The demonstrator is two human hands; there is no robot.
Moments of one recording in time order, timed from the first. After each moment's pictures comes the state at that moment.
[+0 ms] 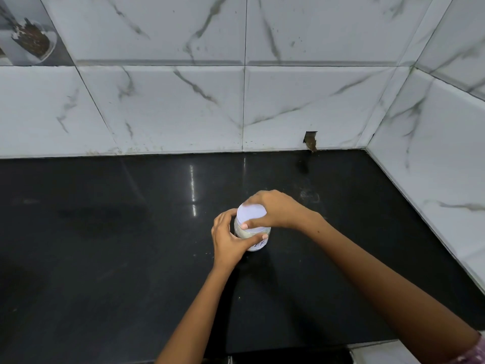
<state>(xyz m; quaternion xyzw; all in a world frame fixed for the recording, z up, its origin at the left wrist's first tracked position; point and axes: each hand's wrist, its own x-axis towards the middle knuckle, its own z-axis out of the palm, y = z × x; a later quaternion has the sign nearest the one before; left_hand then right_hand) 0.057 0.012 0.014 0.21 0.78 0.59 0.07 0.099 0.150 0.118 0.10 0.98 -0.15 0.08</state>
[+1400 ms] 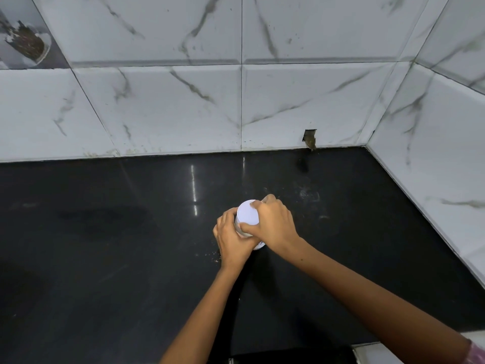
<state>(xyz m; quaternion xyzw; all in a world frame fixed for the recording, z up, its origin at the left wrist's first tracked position) 0.067 0.029 0.023 0.18 0.80 0.57 0.05 0.108 0.119 0.078 0.24 0.95 -0.16 -0.08</state>
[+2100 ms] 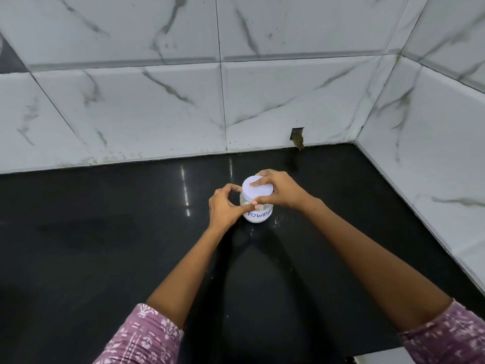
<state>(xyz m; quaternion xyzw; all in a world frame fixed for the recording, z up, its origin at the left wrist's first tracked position) -0.013 0.088 0.038 0.29 0.80 0.50 0.13 0.076 0.241 0.090 0.13 0.95 -0.28 -0.03</state>
